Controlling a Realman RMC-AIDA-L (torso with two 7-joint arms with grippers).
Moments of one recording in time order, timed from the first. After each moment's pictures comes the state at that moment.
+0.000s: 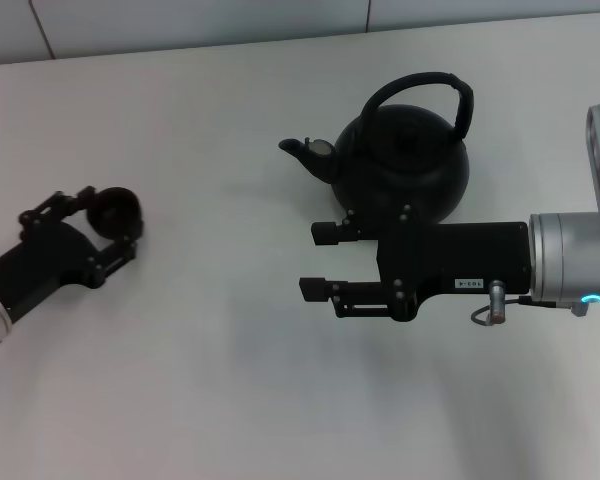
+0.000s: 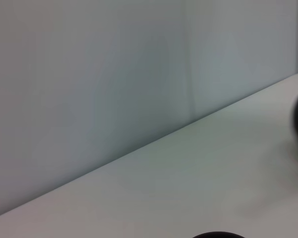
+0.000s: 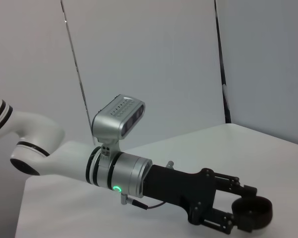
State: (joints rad) left arm -0.46 -2.07 0.87 0.18 1.35 1.10 -0.49; right arm 0.24 2.08 -1.35 -0.97 -1.52 -1.40 1.38
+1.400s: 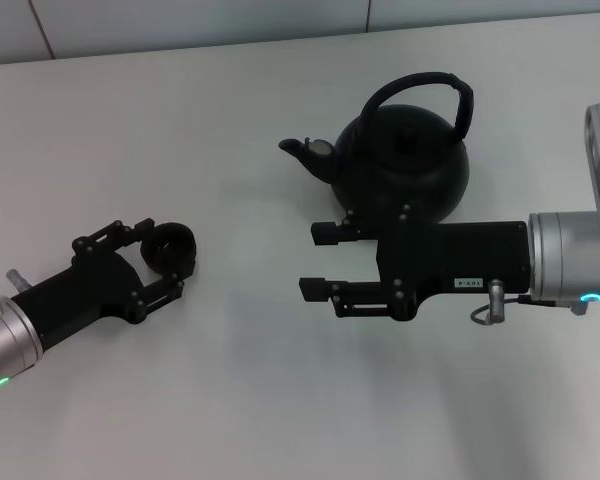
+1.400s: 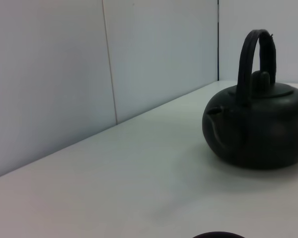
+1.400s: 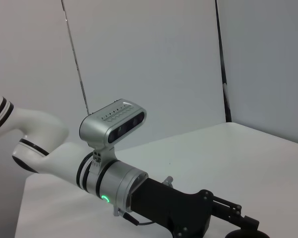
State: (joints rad) left arm -0.45 -2.07 1.06 0.21 1.35 1.15 -0.60; right arm 0.25 2.08 -1.35 -0.96 -1.53 -1.40 1.37
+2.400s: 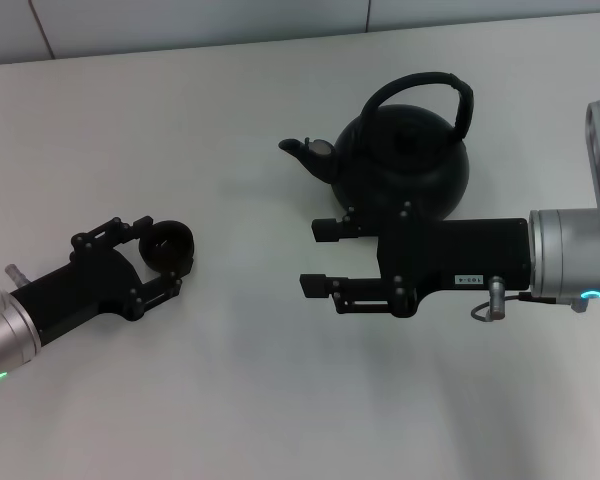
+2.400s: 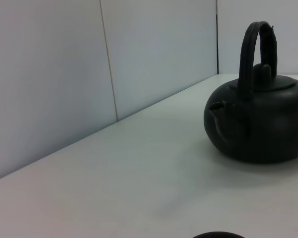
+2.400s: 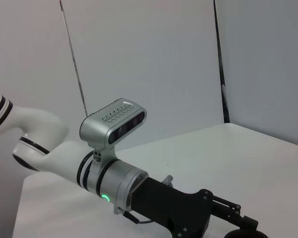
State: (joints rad) left arm -0.46 -2.07 1.06 0.23 1.37 1.13 -0.60; right arm 0.25 2.08 -1.34 -0.96 -1.53 -1.40 1.37
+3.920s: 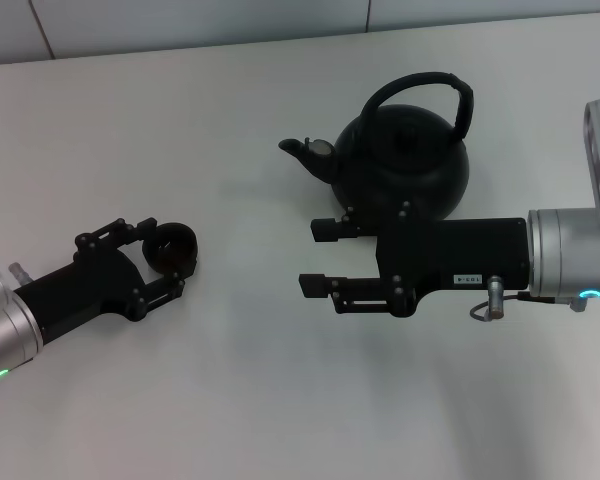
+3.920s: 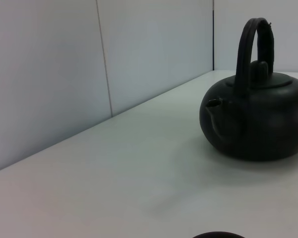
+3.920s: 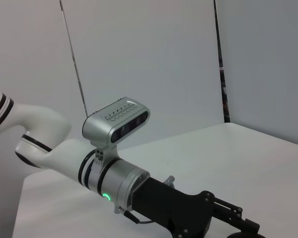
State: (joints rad) left arm -0.46 -2.07 1.10 0.26 1.37 1.12 -0.66; right arm 0.25 2.08 -1.34 -0.96 -1.53 -1.40 1.37
